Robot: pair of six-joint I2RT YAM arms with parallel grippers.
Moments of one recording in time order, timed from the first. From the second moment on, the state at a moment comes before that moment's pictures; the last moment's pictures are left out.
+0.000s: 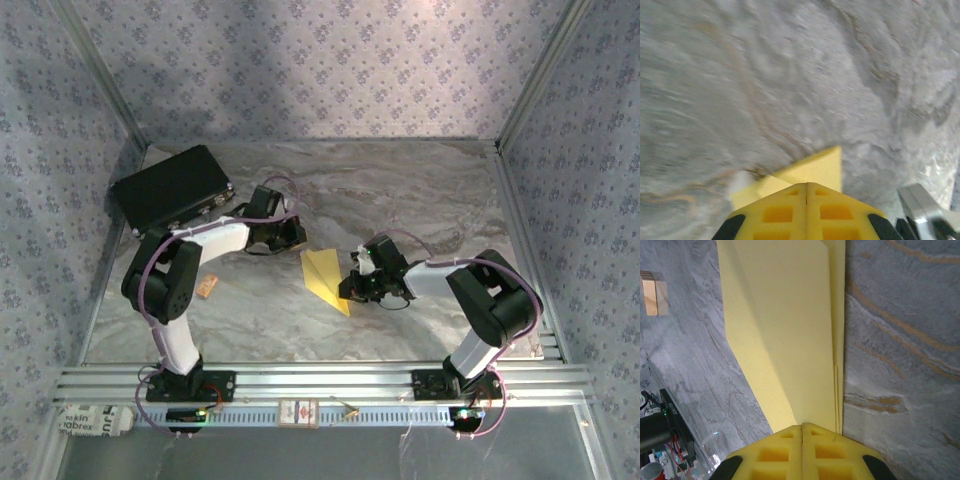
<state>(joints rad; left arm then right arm) -0.50 1.80 1.07 -0.19 0.44 -0.75 0.58 1.64 0.60 0.06 -0.60 0.67</state>
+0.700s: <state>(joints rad) -0.77 1.85 0.89 0.04 0.49 -0.96 0.58 1.63 0.61 0.03 -0.60 0.67</state>
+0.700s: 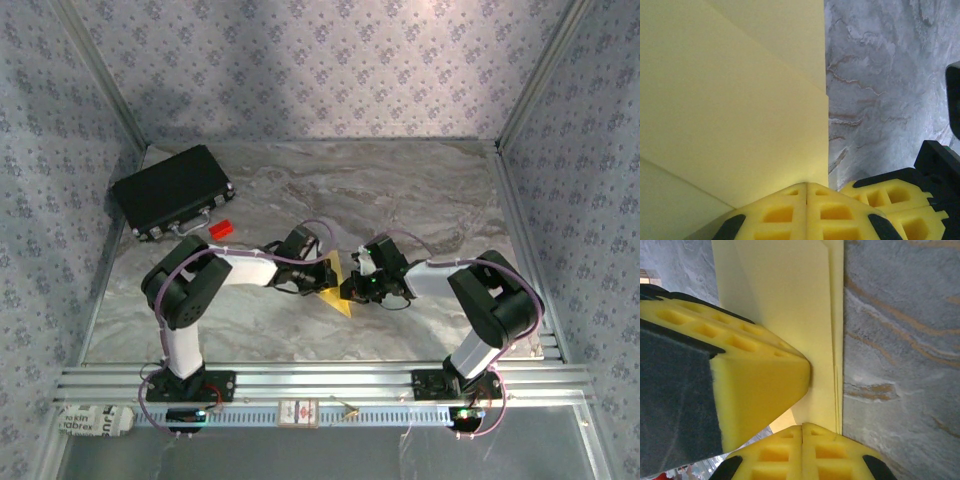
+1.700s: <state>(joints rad) -0.53 1.92 1.00 -0.04 0.54 -0.77 0.58 1.64 0.61 0.04 -0.60 0.66</state>
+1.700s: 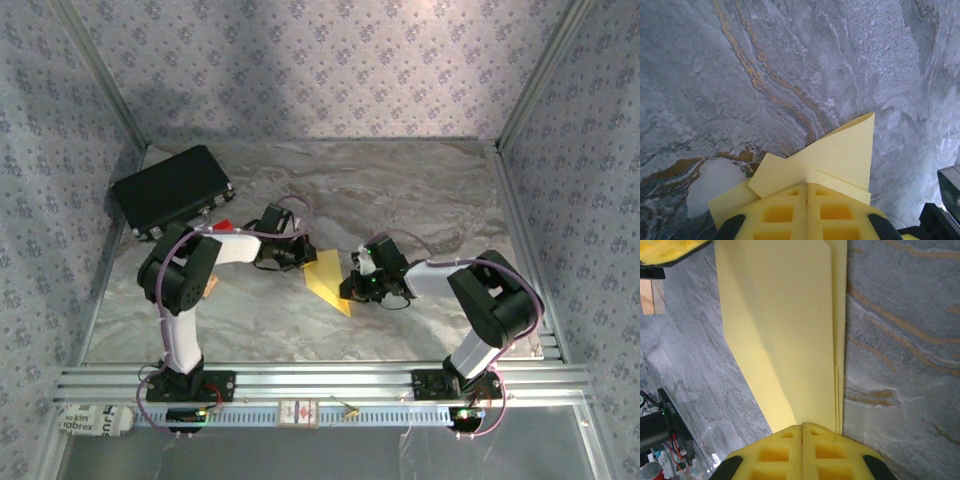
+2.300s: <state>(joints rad) -0.49 1.92 1.07 -0.16 0.48 -0.73 0.57 1.64 0.61 0.02 -0.60 0.66</state>
